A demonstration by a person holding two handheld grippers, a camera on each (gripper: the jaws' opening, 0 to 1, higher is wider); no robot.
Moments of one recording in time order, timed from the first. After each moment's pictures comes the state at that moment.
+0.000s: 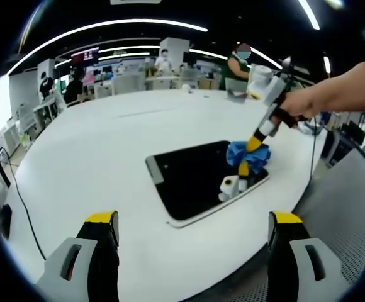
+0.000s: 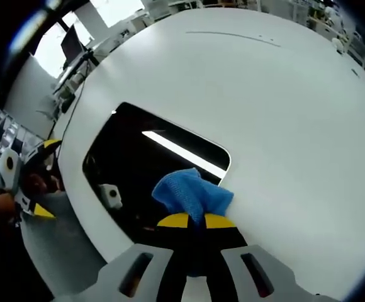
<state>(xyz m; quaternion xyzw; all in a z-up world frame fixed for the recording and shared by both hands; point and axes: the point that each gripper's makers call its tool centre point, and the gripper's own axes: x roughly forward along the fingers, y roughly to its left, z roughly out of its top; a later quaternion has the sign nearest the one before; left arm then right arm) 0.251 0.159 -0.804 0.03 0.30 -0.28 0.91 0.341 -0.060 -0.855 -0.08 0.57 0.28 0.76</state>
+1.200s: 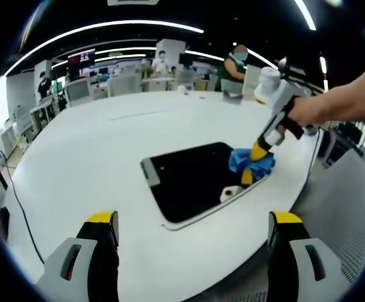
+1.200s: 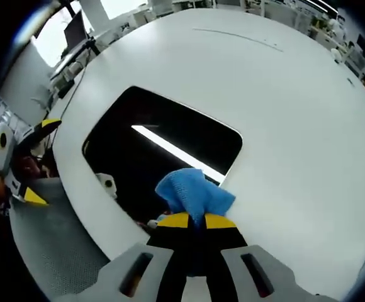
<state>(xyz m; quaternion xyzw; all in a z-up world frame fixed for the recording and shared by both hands) 0.251 0.154 -0.803 0.03 0.29 -0.29 0.91 0.311 -0.058 -0.856 -0.12 0.57 0.26 0.77</state>
